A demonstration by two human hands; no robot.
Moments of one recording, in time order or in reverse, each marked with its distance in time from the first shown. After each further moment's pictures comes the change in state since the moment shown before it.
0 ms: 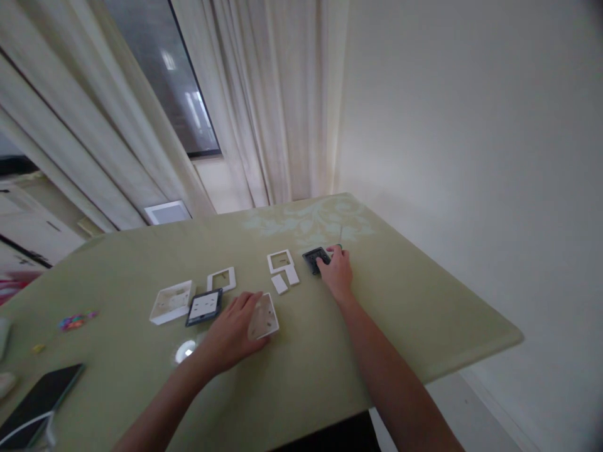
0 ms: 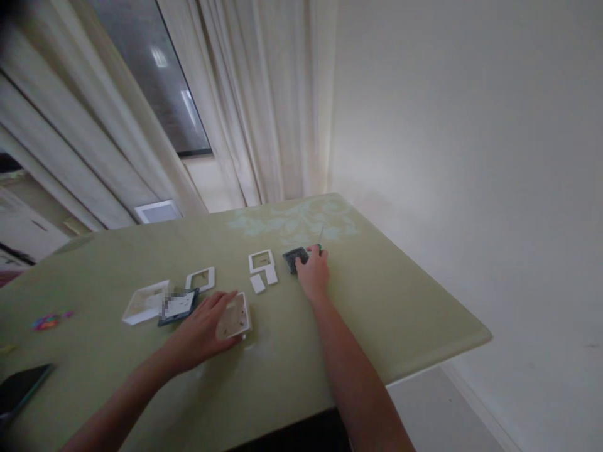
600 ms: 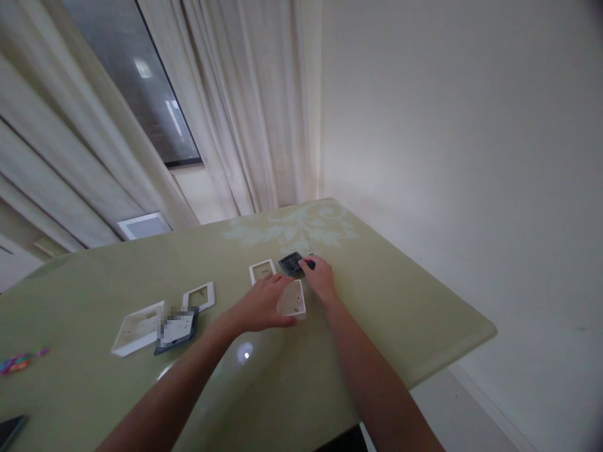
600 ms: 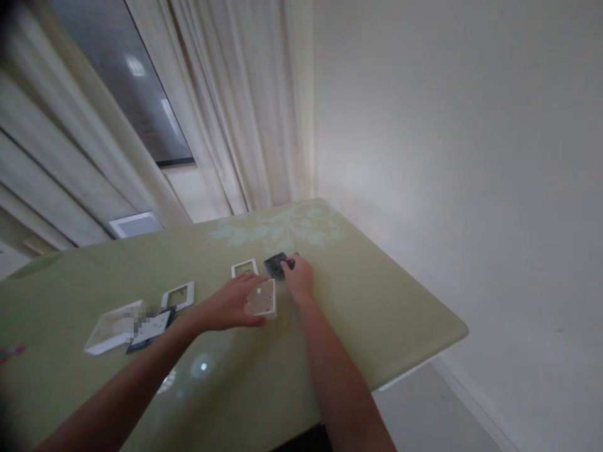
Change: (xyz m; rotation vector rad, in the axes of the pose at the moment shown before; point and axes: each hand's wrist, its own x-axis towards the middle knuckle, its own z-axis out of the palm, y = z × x) left_hand 0.118 0.055 -0.009 -0.034 -0.128 0.295; right_hand 0.017 0.013 0.008 0.136 -0.091 -0.053
